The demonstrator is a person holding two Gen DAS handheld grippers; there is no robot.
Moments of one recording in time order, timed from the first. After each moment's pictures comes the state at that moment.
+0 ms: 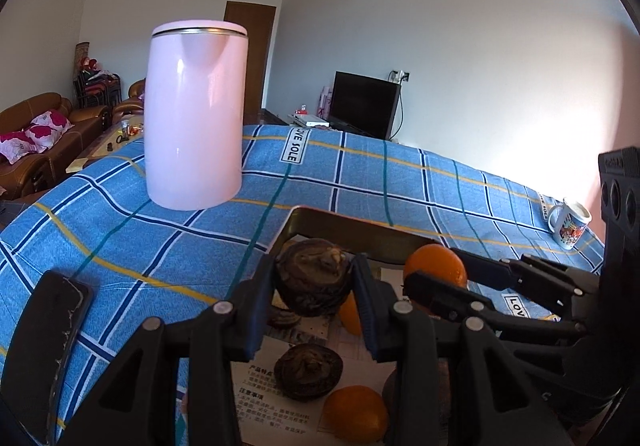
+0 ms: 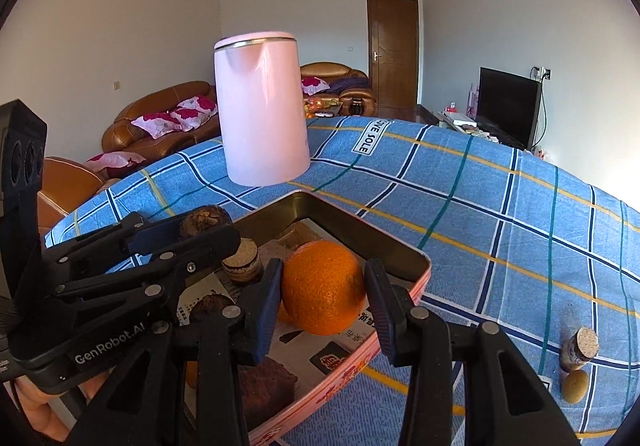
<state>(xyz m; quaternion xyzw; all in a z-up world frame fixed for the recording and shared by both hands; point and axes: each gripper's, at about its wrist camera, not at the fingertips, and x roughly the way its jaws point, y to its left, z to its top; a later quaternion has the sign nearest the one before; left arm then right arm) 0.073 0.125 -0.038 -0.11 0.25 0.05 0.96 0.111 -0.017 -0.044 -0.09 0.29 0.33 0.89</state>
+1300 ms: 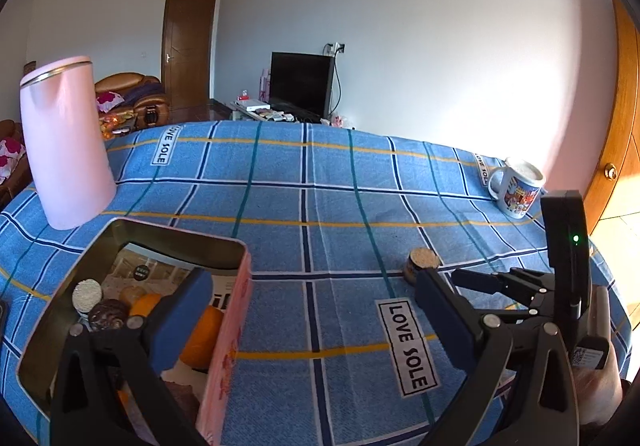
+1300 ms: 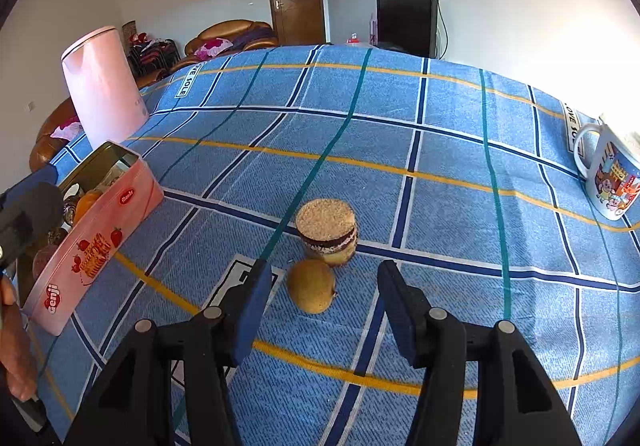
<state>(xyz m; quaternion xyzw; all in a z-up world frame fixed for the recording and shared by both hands) 0.116 -0.026 -0.022 -0.06 0.29 -0.04 0.95 0.158 -0.205 -0.072 -0.06 0.41 0.18 0.89</state>
